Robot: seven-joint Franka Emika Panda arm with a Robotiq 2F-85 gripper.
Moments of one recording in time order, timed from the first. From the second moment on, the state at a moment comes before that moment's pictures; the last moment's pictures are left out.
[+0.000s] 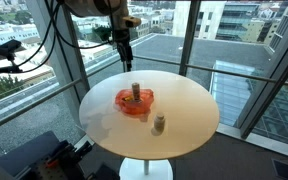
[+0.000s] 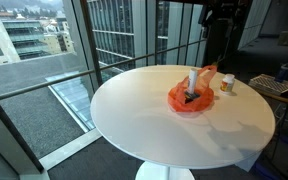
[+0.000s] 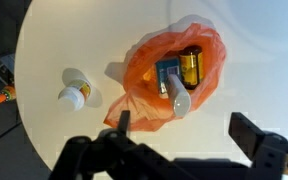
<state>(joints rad) 0.04 0.03 0.11 -2.06 -0.07 2.15 0.62</state>
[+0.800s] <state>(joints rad) 0.05 0.25 0.05 -2.05 -0.07 2.31 0.61</state>
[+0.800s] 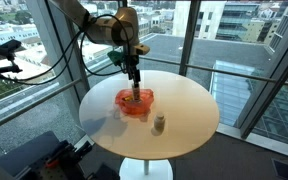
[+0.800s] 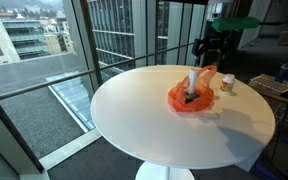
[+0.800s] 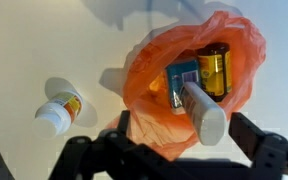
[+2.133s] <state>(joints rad) 0.13 0.42 0.01 -1.90 -0.06 2.33 0.61</state>
